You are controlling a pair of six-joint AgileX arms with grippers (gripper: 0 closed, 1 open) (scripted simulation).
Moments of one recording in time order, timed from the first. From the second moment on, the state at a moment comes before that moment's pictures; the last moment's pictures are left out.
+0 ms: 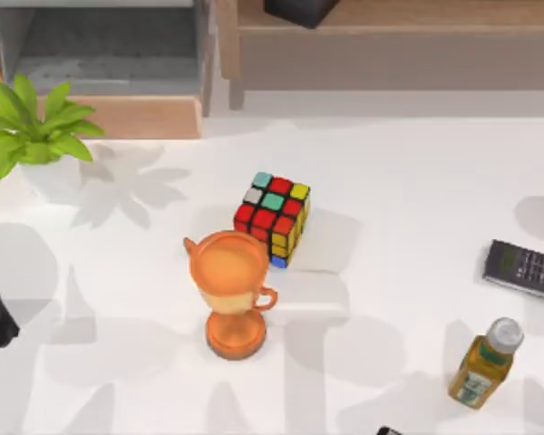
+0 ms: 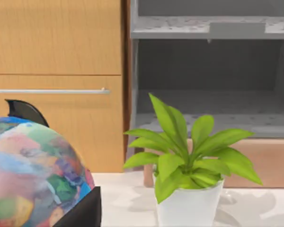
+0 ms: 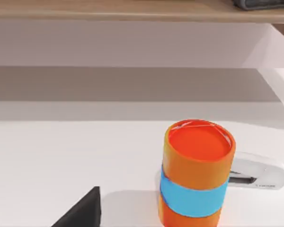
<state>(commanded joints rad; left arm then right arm) 0.00 0.00 0.00 0.00 0.00 0.00 -0.07 0.21 0.14 -0.11 0.00 -0.03</state>
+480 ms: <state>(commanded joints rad) 0.00 0.00 0.00 0.00 0.00 0.00 -0.26 0.90 0.56 -0.42 -0.01 -0.13</state>
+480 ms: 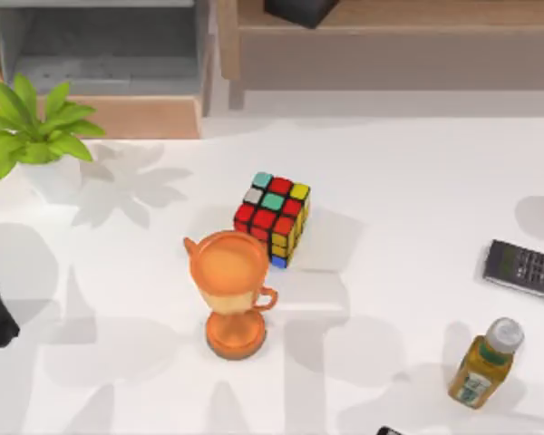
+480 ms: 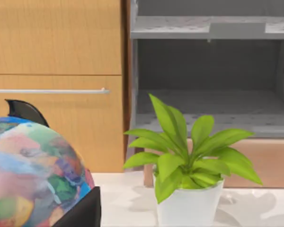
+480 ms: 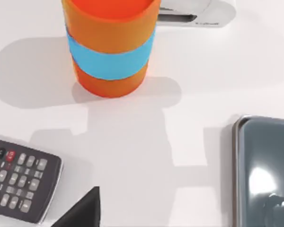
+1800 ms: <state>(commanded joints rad) 0.00 0.00 0.00 0.00 0.00 0.00 -0.51 1.82 1.11 -0.83 -0.01 -0.26</state>
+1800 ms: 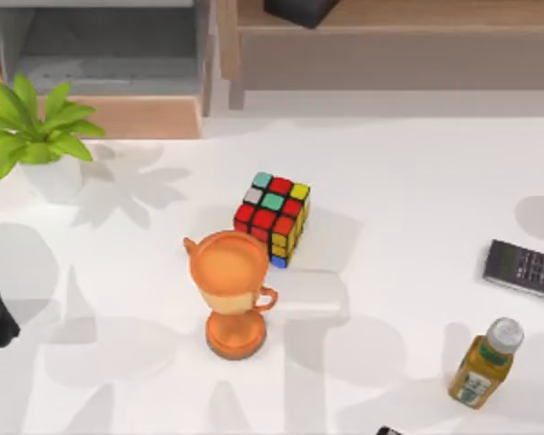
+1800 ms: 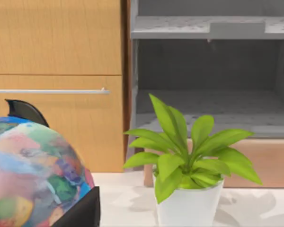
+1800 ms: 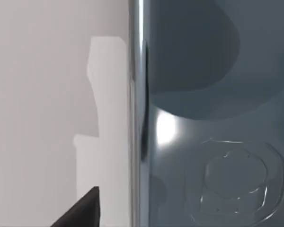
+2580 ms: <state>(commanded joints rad) 0.00 0.00 0.00 0.00 0.00 0.00 -0.51 1.89 1.05 -0.70 -0.01 -0.26</state>
